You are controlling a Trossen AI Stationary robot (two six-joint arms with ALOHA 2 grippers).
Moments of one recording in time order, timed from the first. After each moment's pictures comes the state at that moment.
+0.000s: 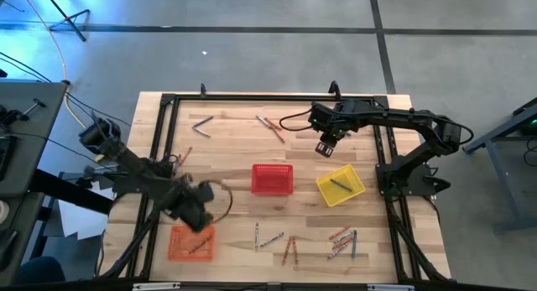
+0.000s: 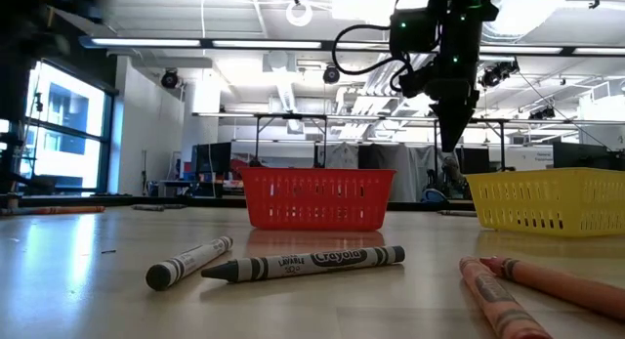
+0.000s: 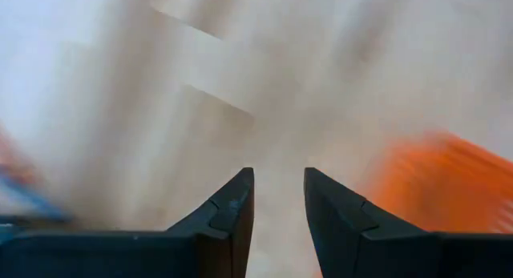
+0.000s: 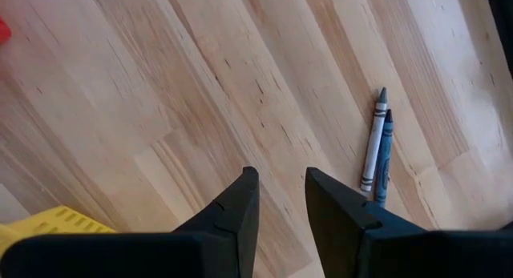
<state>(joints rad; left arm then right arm) -0.63 1.43 0.99 -1.14 -0.28 -1.07 -0.37 1.51 1.14 -1.03 0.15 0.13</state>
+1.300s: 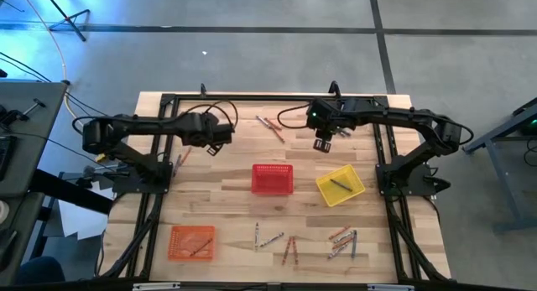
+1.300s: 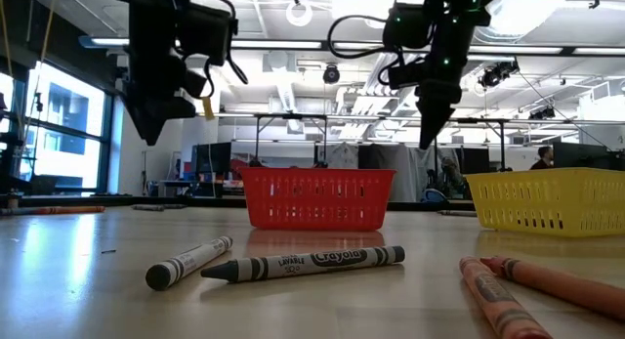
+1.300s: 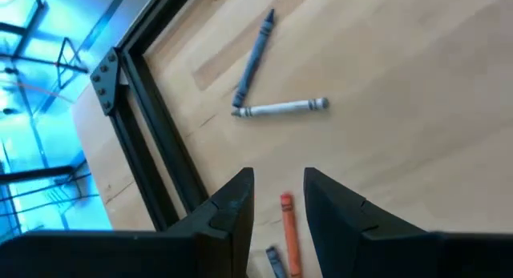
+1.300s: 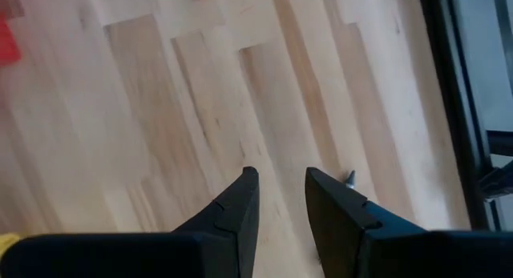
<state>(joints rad) 0.27 1.43 0.99 -1.22 -0.60 -0.69 -0.40 1.51 1.14 -0.87 0.16 -0.14</state>
